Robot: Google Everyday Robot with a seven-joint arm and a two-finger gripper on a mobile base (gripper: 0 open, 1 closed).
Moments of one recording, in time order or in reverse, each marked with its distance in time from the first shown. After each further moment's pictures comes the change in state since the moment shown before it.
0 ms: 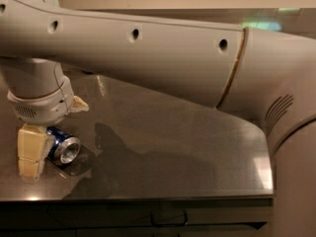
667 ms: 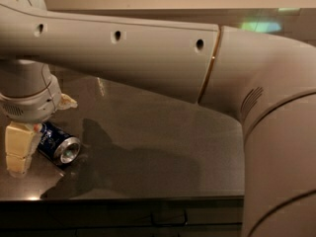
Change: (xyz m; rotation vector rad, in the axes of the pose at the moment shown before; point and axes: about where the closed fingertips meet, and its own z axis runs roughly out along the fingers) arm -0.034 -0.006 0.006 0.024 -0.046 -0.003
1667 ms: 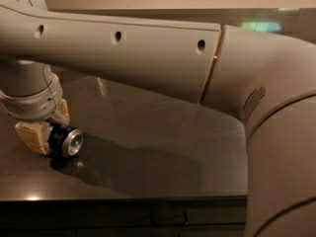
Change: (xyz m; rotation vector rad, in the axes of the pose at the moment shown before) arm -0.002 -0.006 -0.002 0.027 -0.016 0.017
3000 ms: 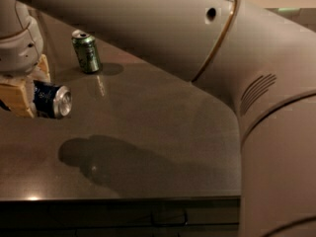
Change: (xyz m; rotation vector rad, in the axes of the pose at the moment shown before) arm -0.015 -0.010 -0.095 0.074 -0.049 -0.177
